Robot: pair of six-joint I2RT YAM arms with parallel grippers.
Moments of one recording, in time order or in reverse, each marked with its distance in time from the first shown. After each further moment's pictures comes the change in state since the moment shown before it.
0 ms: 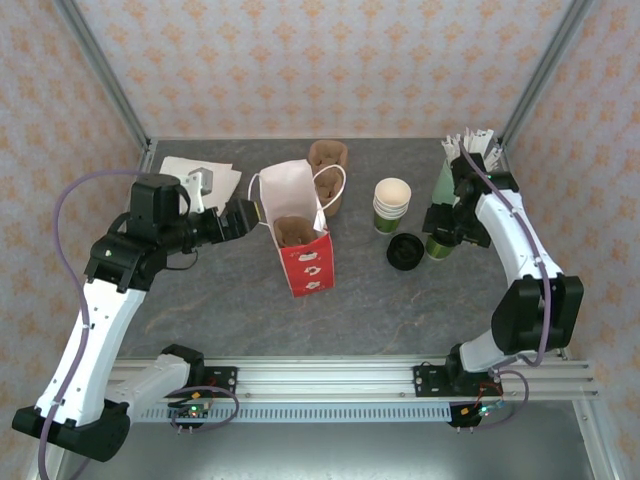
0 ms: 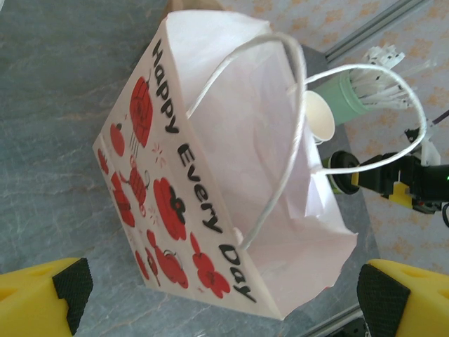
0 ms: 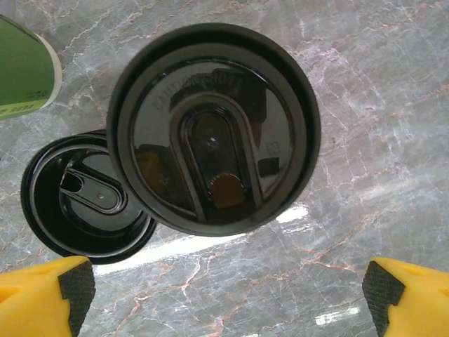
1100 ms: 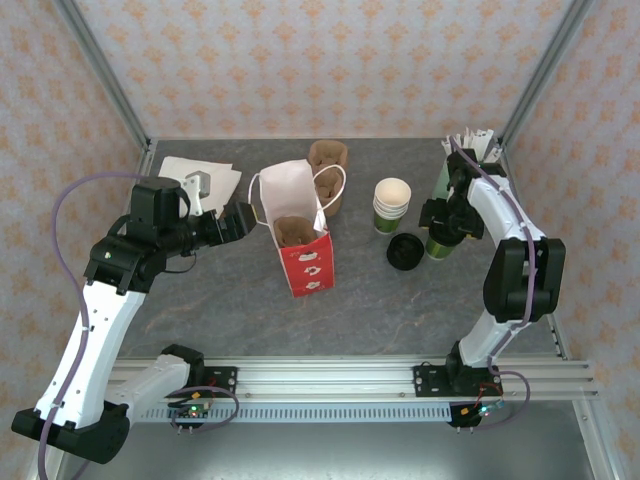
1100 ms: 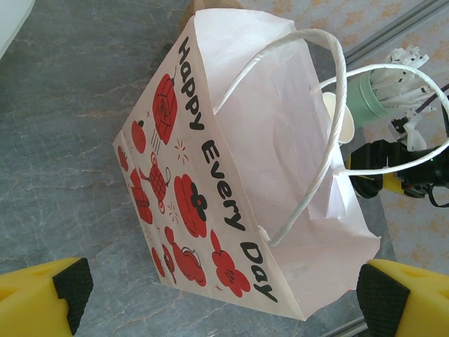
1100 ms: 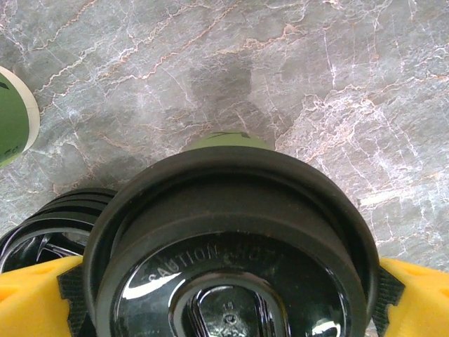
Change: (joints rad) left arm 0.000 -0.007 -0.004 -0.023 -0.043 0.002; right arm -0.036 0.200 0.055 0.092 -0.027 -0.066
